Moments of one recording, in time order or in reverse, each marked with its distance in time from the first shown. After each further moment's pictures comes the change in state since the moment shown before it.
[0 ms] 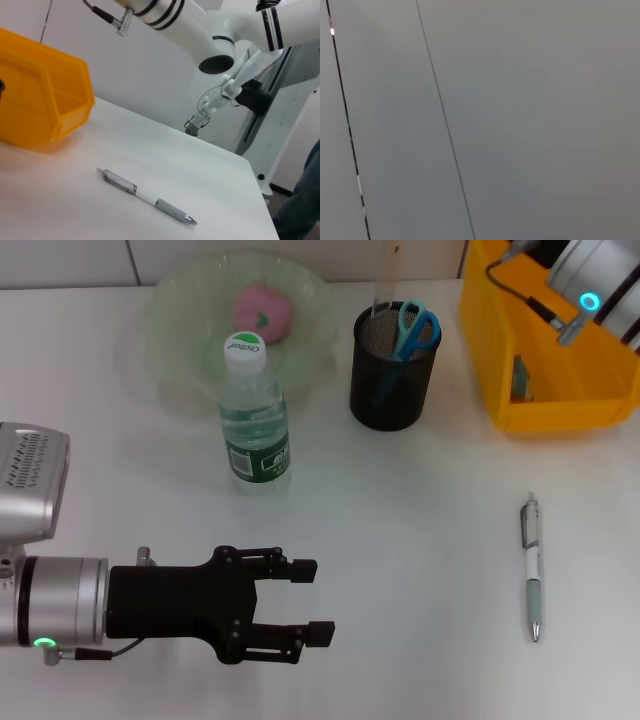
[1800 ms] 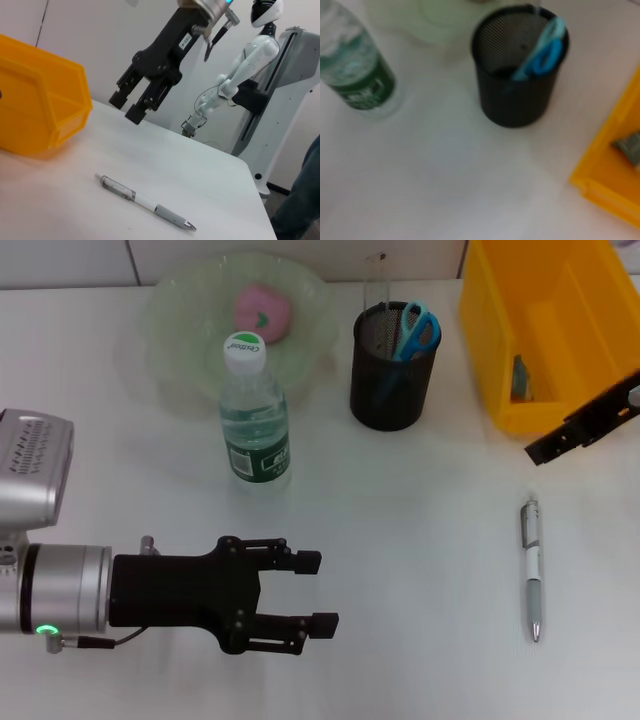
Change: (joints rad) left arm -0.020 0.003 -0.002 0.007 0.000 0.005 -0.013; right arm -0.179 -0.001 -0.494 -1.271 -1.432 -0.563 1.623
